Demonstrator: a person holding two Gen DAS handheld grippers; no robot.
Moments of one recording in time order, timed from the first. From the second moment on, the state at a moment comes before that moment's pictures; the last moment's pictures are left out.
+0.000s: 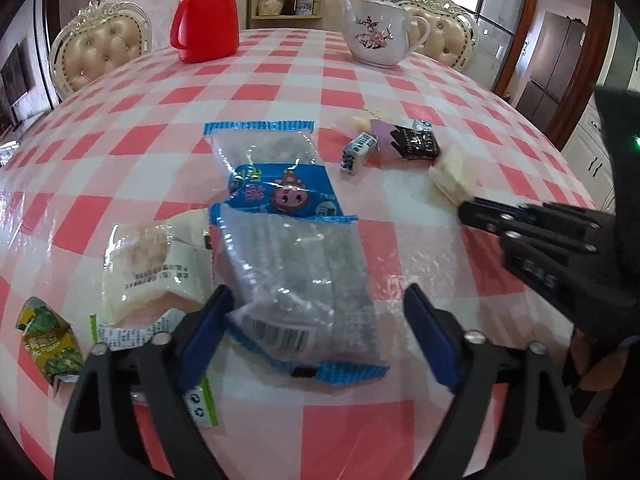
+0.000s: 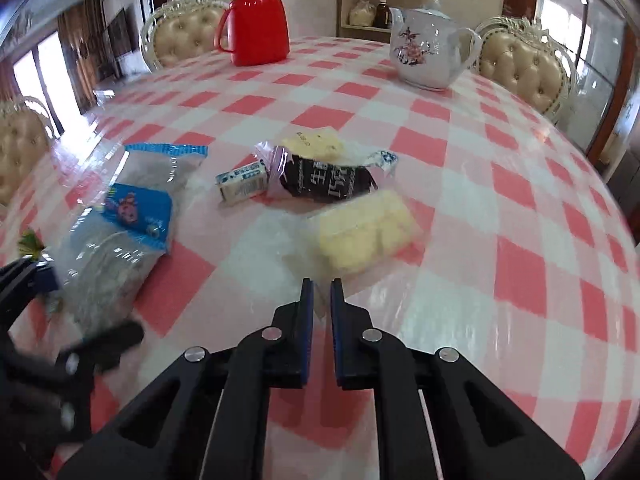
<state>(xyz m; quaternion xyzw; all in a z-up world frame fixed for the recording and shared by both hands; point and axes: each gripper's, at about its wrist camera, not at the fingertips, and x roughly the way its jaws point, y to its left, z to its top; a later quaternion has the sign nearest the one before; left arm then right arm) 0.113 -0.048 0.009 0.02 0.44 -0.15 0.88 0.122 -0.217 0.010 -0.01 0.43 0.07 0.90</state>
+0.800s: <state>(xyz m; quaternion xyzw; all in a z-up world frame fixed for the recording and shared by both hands) 0.117 -0.045 0.009 0.01 0.44 -0.15 0.88 0.161 -0.212 0.007 -0.02 0.45 0.03 0.89</state>
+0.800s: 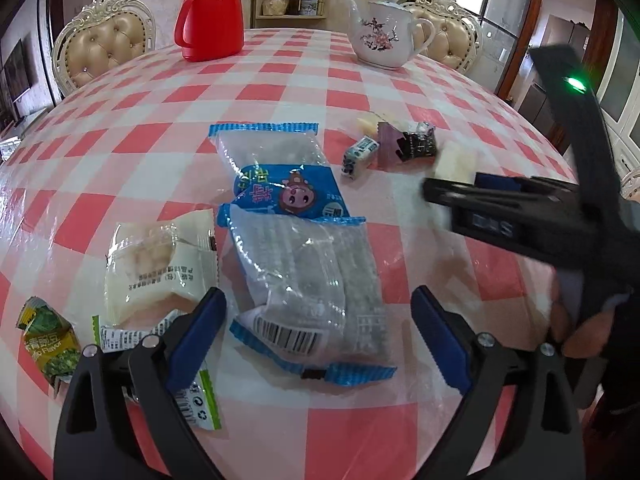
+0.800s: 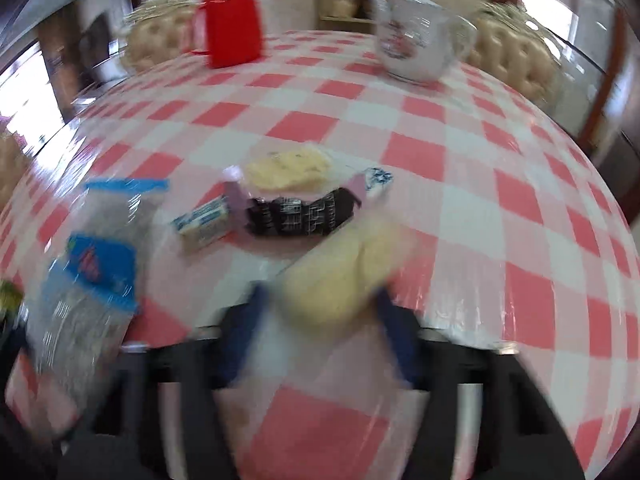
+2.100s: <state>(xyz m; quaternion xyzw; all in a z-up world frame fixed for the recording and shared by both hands) 0.116 -0.052 0.018 0.02 0.44 -0.17 0.88 0.163 -0.235 0.008 -0.01 0.44 0.04 0.90</state>
